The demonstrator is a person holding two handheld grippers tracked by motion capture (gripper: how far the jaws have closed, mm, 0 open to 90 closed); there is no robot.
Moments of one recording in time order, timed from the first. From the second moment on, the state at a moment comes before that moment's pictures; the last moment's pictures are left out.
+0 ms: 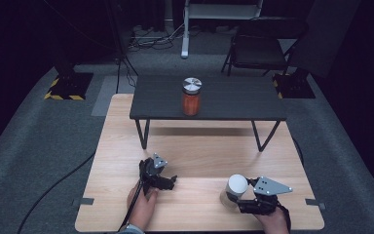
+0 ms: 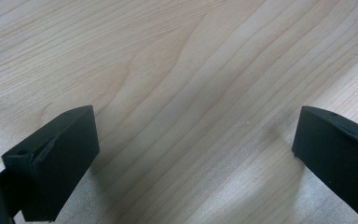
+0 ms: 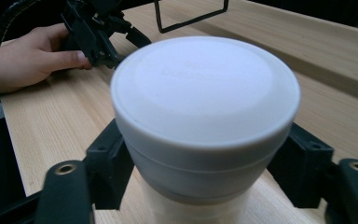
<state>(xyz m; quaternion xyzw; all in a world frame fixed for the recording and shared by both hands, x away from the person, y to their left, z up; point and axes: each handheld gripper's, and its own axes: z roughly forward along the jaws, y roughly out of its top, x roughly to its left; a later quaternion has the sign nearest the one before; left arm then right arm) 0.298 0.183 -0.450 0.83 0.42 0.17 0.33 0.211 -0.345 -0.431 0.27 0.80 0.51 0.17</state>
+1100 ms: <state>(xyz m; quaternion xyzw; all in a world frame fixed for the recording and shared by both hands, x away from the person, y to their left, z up) 0.298 0.184 -0.451 0.83 0.42 0.17 0.33 0.223 -0.332 -0.389 0.27 0.80 0.50 0.18</state>
